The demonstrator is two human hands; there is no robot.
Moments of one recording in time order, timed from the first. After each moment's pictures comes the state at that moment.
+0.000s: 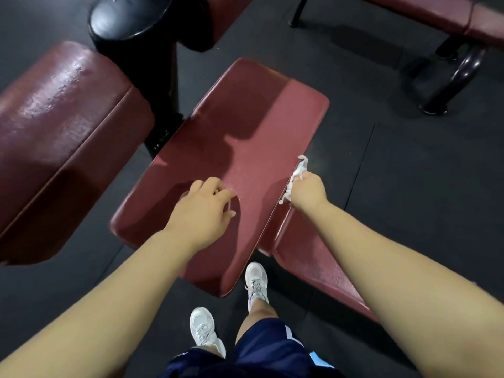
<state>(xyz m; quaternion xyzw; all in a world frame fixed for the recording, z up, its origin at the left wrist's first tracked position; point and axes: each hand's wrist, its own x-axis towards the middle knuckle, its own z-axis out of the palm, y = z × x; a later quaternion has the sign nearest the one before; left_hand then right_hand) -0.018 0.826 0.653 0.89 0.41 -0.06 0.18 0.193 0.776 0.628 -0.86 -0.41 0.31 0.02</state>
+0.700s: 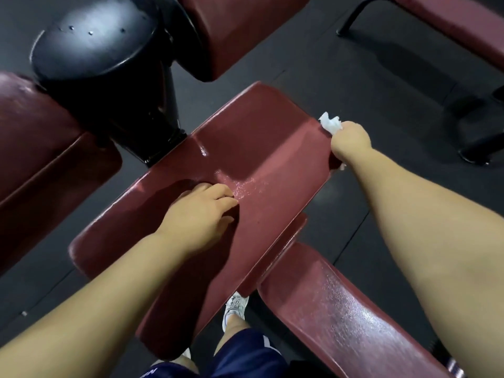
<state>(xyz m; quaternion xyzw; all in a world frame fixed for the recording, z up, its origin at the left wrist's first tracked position) 0.044 0.888 0.636 0.89 0.42 0.00 0.17 0.354 0.957 0.640 -0.88 -0.40 0.26 0.06</state>
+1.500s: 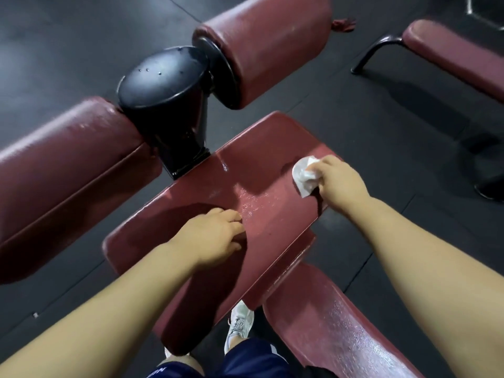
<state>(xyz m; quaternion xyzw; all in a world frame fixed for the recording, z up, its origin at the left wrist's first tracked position) 0.040 0.870 0.671 0.87 0.41 -0.18 0.20 0.316 0.903 0.658 -0.71 -0.69 0.16 0.04</state>
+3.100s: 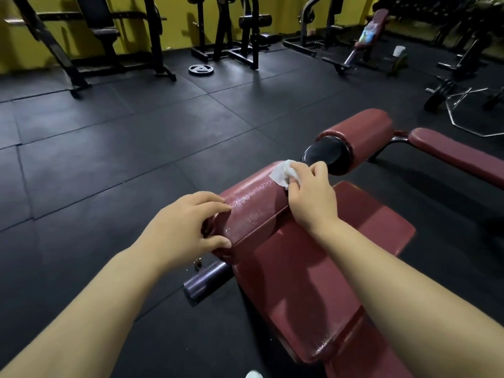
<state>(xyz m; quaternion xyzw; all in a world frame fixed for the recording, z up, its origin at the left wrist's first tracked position) -0.245 0.834 0.820 0.83 0.52 0.15 0.12 -0.005 0.886 0.792 -0.70 -0.64 0.04 0.31</state>
